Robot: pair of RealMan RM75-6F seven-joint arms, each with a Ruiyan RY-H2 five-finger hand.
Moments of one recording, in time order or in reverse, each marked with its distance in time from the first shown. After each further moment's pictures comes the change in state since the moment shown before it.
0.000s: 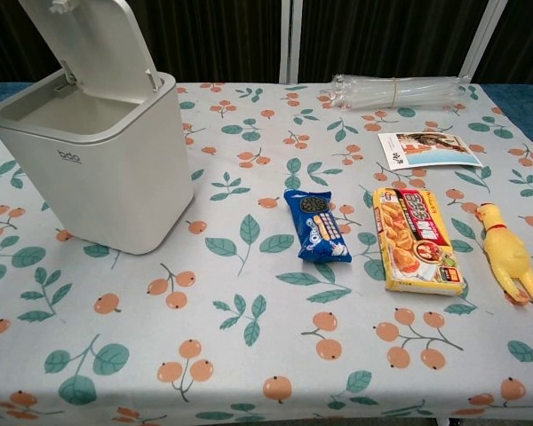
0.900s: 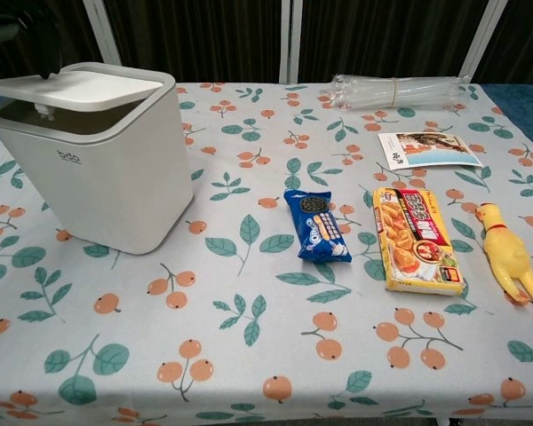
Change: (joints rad) left arm 0.119 -0.047 0.045 -0.015 0.120 0.069 -0.018; right arm 0.003 -0.003 0.001 -0.006 0.008 -0.009 -0.013
